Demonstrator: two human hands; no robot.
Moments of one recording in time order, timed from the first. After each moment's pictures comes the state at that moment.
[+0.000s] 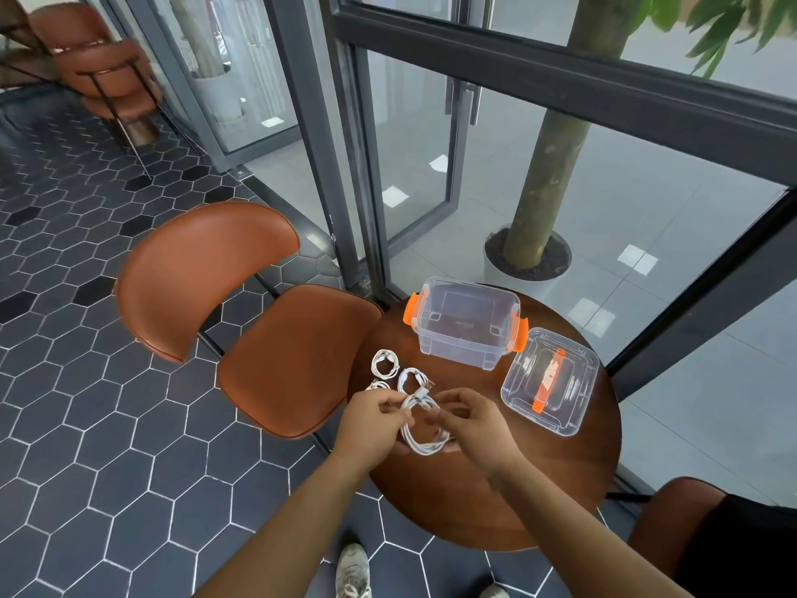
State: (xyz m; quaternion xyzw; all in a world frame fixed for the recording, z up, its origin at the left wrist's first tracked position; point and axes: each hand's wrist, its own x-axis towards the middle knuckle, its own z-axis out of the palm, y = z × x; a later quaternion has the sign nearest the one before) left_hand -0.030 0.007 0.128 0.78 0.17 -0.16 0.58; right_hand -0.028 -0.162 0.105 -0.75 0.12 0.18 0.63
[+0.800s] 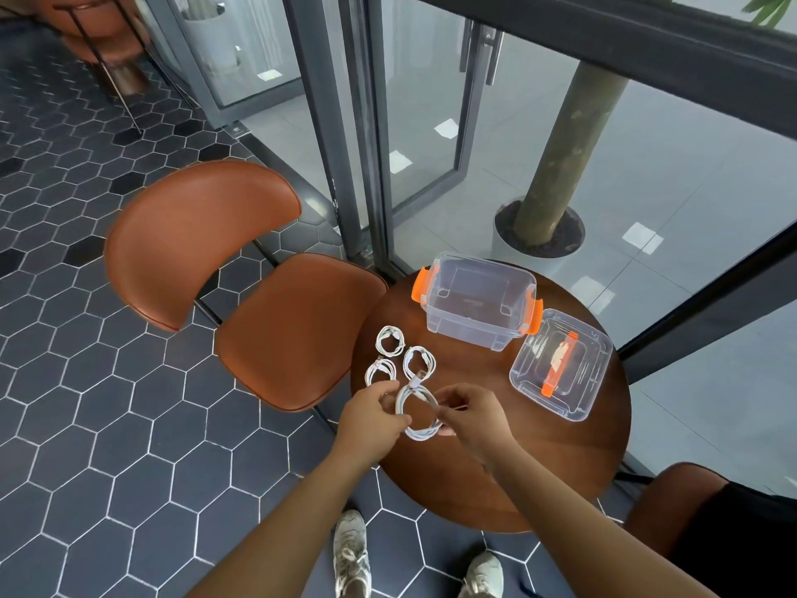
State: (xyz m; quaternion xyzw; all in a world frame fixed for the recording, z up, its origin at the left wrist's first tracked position) left_hand -0.028 0.024 0.092 0.83 0.17 -0.17 0.50; right_hand -0.014 -0.146 0.065 -0.80 0.14 0.20 0.54
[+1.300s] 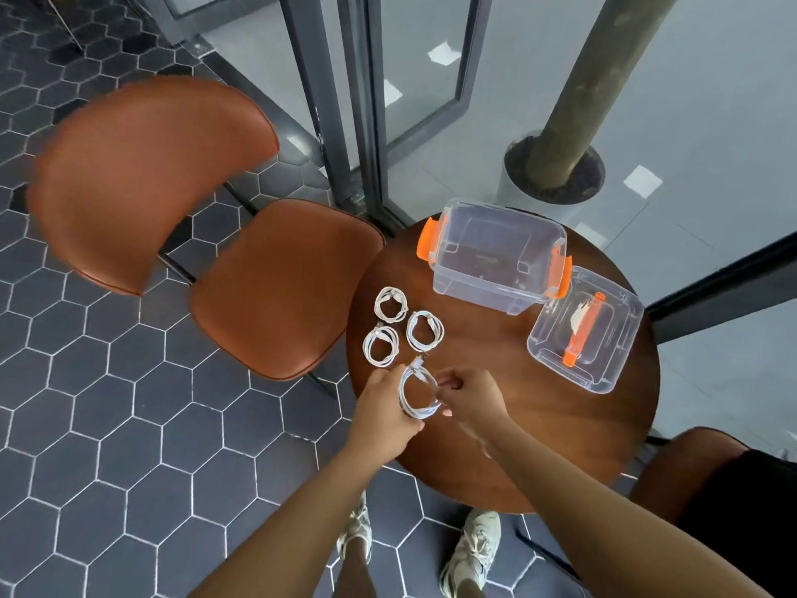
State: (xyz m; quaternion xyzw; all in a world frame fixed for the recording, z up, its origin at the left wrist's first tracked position) left_hand -0.013 0.029 0.005 0.89 0.06 -0.19 0.40; right_hand 0.014 -0.122 -0.009 -0.83 0.19 0.24 0.46
